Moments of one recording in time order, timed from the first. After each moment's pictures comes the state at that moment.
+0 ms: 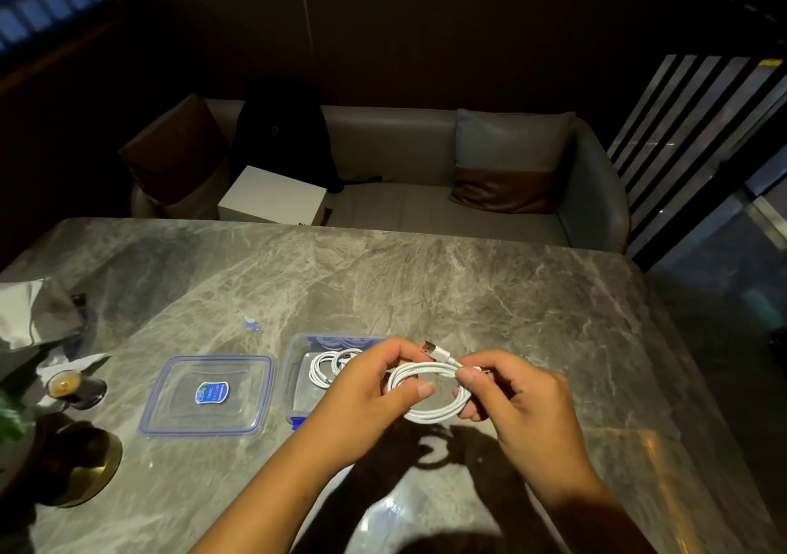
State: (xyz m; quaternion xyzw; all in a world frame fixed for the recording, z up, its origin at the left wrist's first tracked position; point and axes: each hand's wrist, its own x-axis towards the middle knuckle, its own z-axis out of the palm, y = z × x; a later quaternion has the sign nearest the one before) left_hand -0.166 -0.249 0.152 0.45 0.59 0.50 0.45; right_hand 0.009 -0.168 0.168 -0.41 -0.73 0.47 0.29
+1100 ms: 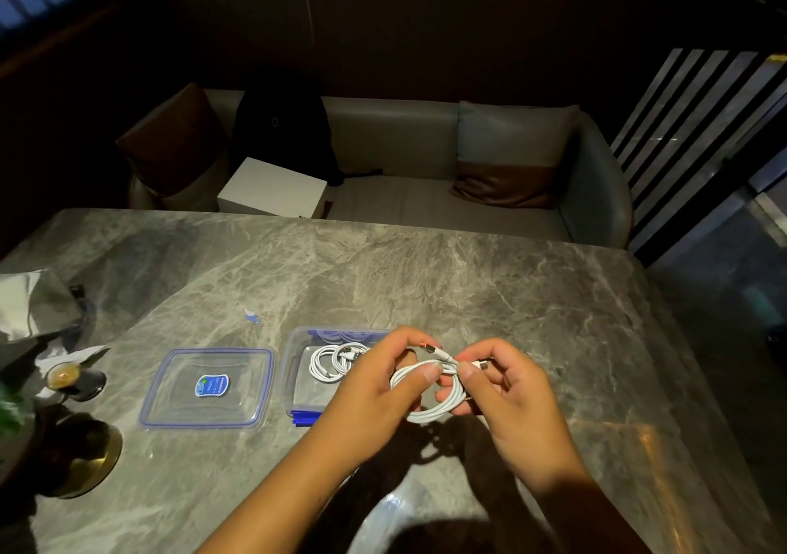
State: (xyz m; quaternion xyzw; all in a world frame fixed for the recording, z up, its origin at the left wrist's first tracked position) left_hand -0.156 -0.245 0.150 0.45 0.58 0.53 0.42; right_hand -0.004 -0.176 0.174 -0.40 -0.57 0.66 0.28
